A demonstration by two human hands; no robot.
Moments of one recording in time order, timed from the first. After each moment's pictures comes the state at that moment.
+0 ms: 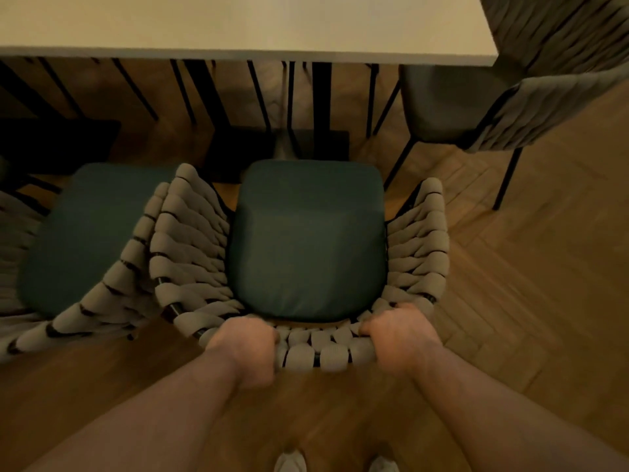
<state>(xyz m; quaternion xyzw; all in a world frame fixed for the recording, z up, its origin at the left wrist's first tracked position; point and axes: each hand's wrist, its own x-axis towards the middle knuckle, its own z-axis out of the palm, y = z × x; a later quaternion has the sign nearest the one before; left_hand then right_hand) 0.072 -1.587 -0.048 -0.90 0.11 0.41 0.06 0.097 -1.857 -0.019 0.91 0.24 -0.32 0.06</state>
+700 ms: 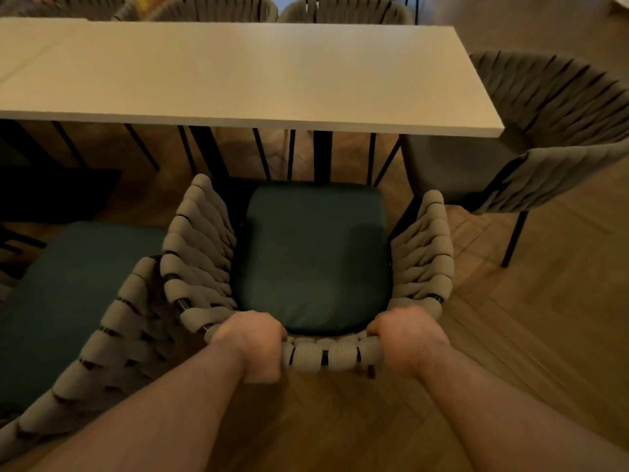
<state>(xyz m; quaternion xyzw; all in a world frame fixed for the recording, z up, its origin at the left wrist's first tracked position) 0.245 -1.584 -0.042 -0.93 0.12 0.36 0.01 0.261 -1.853 -0.031 0.94 0.18 -0.30 0.04</state>
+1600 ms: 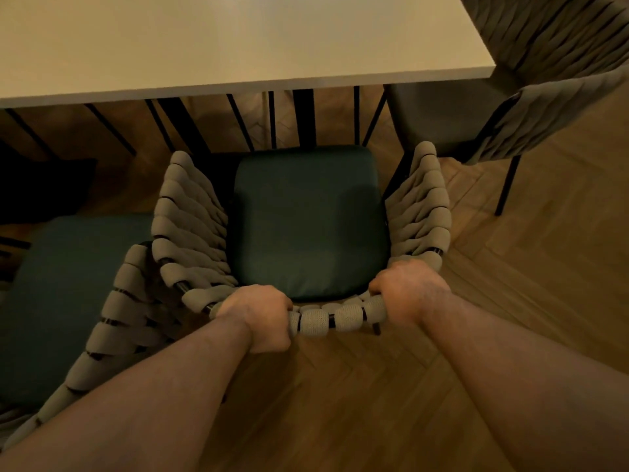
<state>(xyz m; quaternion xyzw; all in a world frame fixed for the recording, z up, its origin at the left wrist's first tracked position) 0.251 -1.582 -0.040 -0.92 0.14 0.37 0.01 0.264 -1.847 -0.017 0.93 0.18 -0.32 0.09</state>
